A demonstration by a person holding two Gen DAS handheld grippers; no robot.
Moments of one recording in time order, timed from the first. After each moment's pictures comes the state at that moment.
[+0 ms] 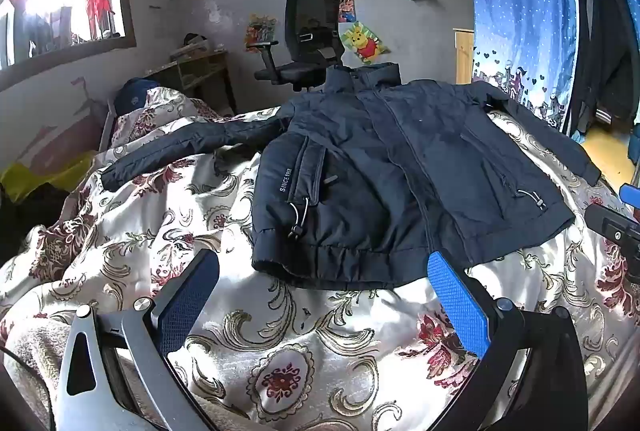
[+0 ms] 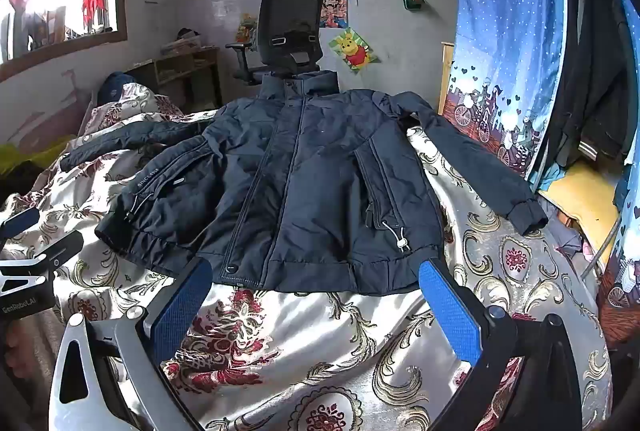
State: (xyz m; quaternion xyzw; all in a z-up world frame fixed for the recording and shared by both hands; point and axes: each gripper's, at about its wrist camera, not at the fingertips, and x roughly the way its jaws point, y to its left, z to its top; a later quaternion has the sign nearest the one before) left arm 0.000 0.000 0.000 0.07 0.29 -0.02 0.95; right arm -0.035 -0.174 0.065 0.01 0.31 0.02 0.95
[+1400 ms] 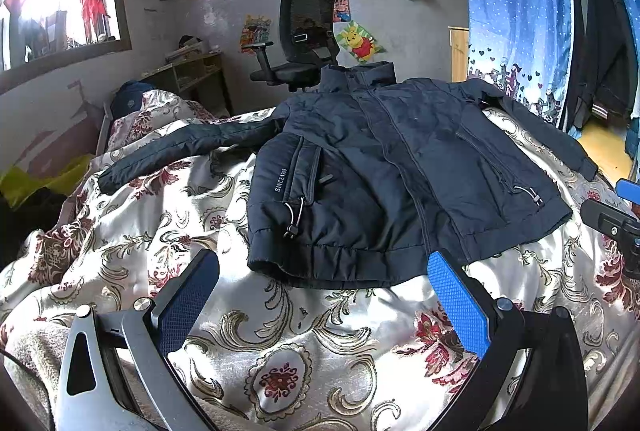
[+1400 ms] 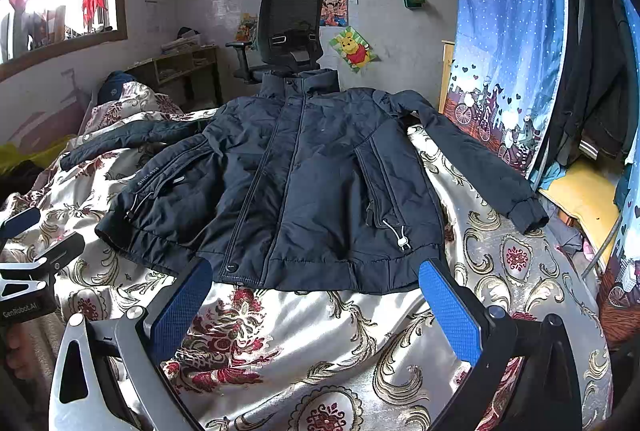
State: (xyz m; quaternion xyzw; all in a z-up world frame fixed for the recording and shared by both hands) left arm 0.002 -0.005 -0.001 0.07 0.29 -0.02 0.95; right arm -0.035 -0.174 0.063 0.01 0.31 0.02 0.95
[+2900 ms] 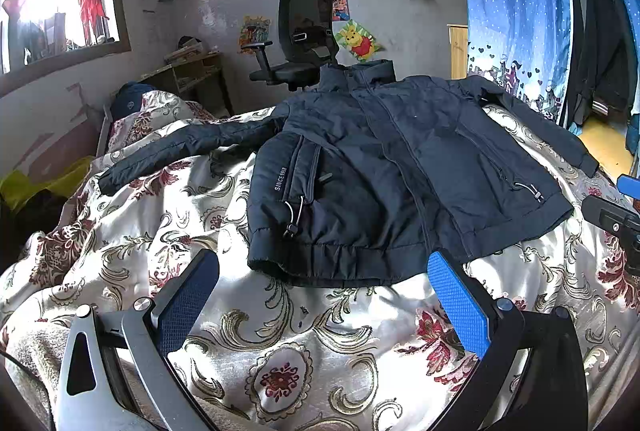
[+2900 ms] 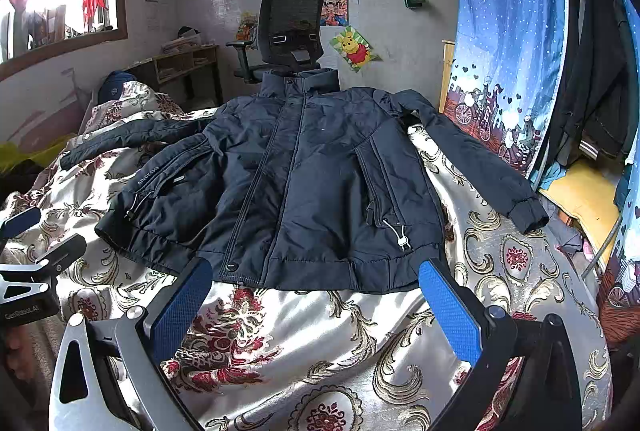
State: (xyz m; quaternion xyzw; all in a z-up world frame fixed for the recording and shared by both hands) left arm 0.000 -0.006 -0.001 0.08 0.29 -0.02 0.95; right arm -0.035 -0.174 0.063 0.01 0.31 0.02 0.95
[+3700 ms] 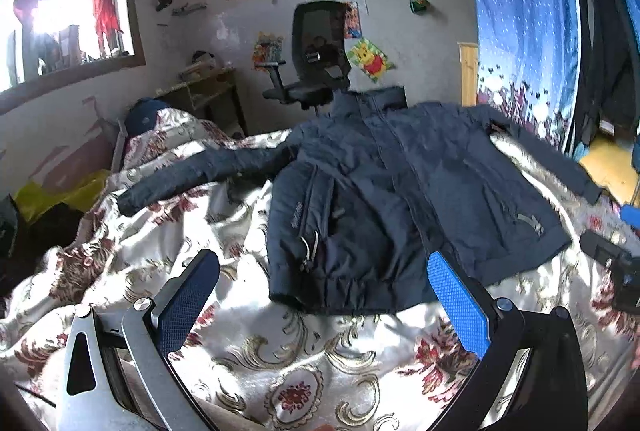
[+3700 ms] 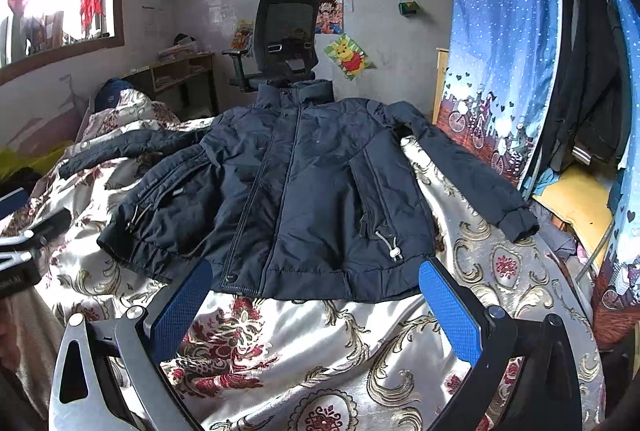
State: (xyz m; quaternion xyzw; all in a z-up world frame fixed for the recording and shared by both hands) left arm -0.006 -0.002 0.046 0.07 0.26 0.00 0.96; right arm -0.041 -0.175 0.082 0.01 0.30 0.01 0.96
